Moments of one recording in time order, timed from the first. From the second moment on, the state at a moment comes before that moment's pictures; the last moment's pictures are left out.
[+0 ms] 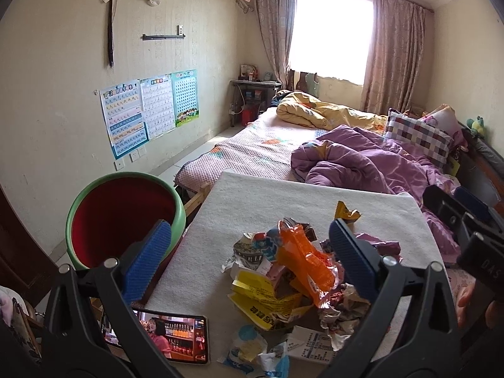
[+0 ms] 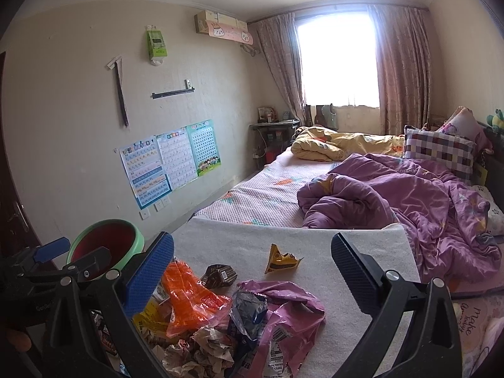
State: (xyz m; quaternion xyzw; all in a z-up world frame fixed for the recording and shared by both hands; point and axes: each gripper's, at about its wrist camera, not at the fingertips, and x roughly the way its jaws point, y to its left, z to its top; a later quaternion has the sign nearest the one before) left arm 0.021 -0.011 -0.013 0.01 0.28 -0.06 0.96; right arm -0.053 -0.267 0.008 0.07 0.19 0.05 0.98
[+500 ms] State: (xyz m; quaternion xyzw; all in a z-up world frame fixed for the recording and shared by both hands) left arm 0.016 -0.013 -0.011 0.01 0.27 -0.07 0.96; right arm -0.050 -0.266 0.001 0.08 0.23 0.07 0.97
